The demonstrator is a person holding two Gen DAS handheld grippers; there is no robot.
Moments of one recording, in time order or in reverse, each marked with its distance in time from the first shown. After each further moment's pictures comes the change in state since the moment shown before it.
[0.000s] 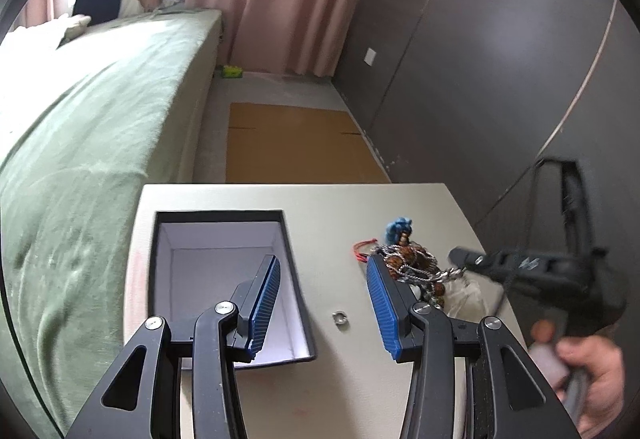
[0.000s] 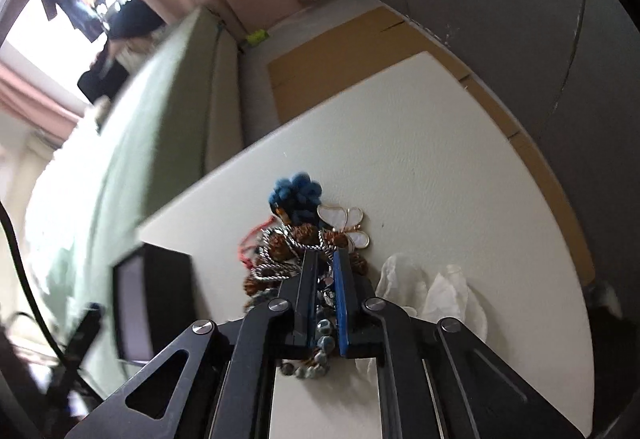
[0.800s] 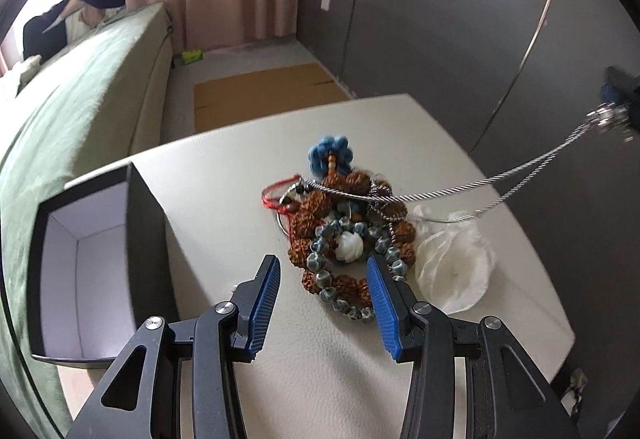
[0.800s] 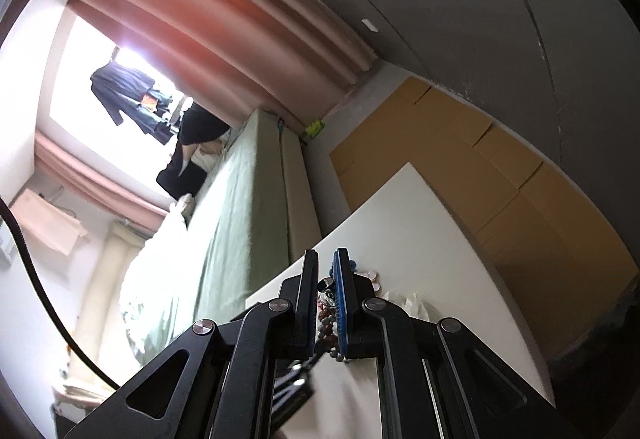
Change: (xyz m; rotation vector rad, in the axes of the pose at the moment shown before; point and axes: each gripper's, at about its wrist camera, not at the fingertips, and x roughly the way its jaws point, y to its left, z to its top) left arm 0.078 -0.078 -0.040 0.204 0.156 0.044; right arm -0.130 -0.053 -0.009 0.150 -0.287 0.310
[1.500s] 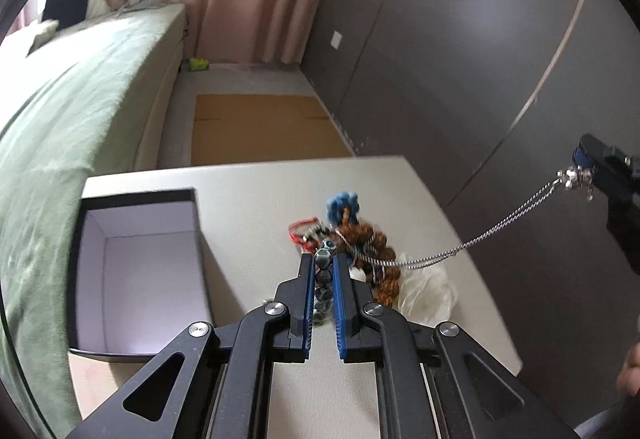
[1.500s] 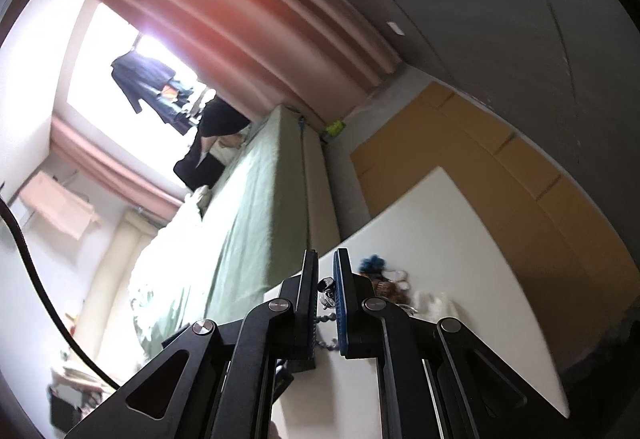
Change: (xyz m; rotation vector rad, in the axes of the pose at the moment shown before) left arm -0.070 0.050 0.005 -0.169 -0.134 -0.125; right arm -0.003 0.033 -0.004 -0.086 0.000 0.055
